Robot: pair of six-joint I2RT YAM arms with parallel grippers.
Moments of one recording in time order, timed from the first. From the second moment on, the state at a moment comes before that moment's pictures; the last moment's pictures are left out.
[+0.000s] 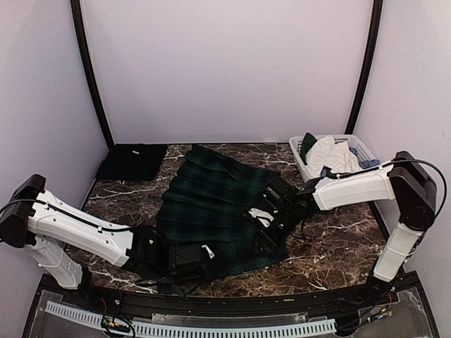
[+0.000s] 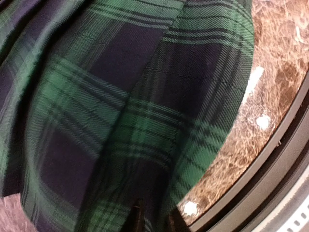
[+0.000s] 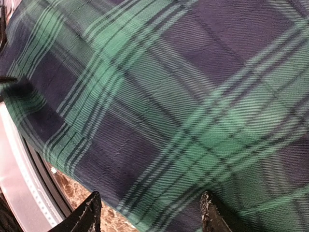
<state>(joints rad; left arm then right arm) -1.42 1.58 0.89 -0.61 -0.29 -0.49 0.87 1.72 0.99 -0.50 -0.43 0.09</state>
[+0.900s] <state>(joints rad) -1.20 1.18 0.80 -0.77 -0.22 -0.60 1.22 1.71 1.02 -0.52 -0.12 0.04</state>
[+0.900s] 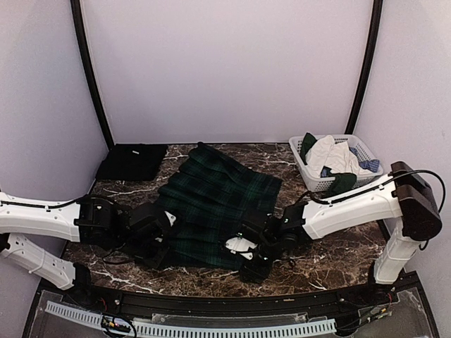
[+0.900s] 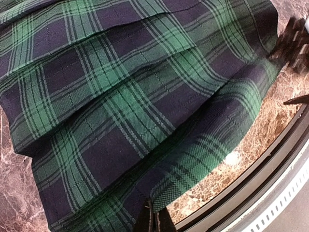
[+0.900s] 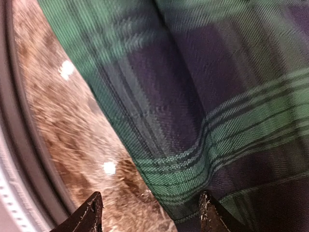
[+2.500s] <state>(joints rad) -0.89 1.37 1.22 -0.65 -0.43 -0.08 1.00 1.52 1.21 -0.68 -0.20 0.09</state>
